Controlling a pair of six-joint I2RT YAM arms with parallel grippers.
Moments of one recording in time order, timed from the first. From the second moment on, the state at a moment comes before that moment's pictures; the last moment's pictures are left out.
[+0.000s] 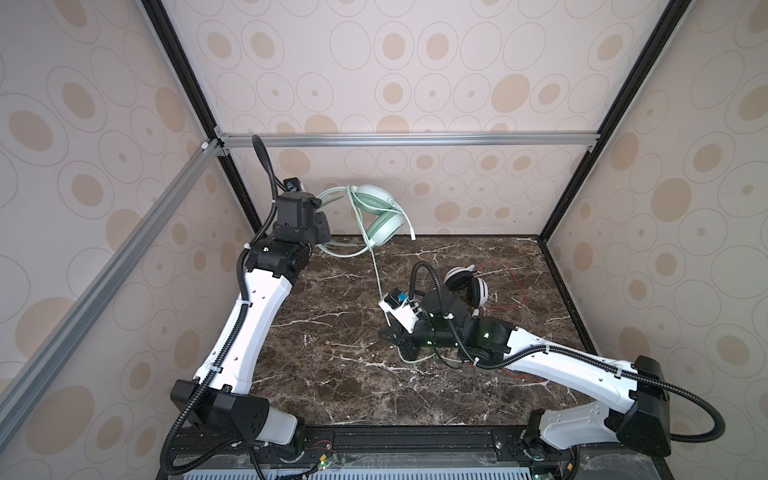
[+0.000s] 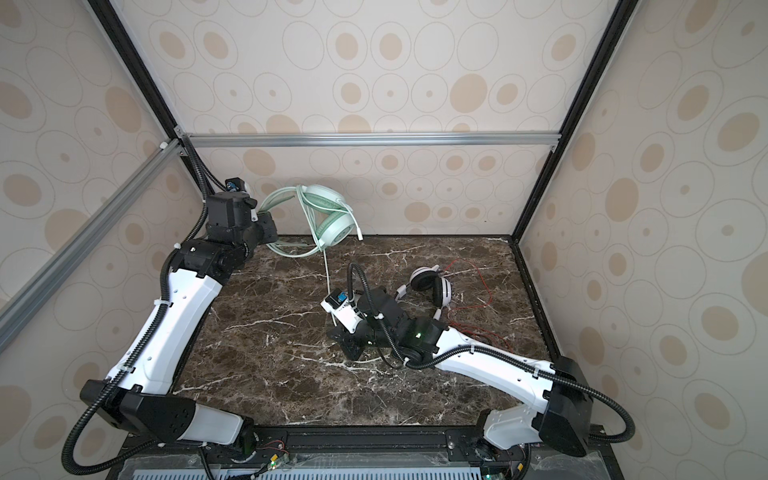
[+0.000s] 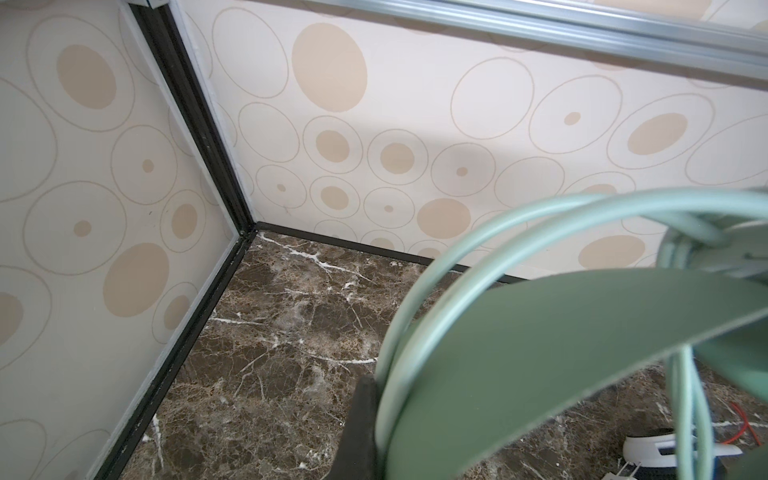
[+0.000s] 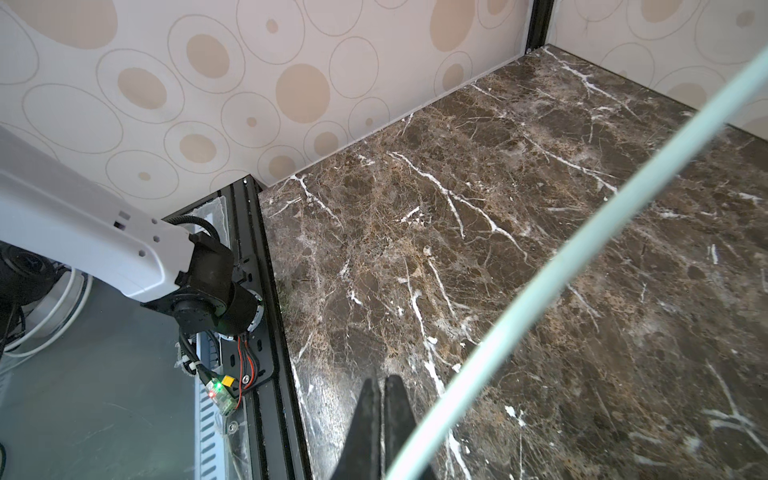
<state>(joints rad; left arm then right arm) -0.24 1.44 1.69 -0.69 -0.35 -0.30 1.03 1.34 1.15 -0.31 -0.21 0.11</state>
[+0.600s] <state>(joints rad) -0.30 1.30 1.39 -0.65 -0.54 -0.16 1.04 1.47 1.66 -0.76 -0.12 -0.09</state>
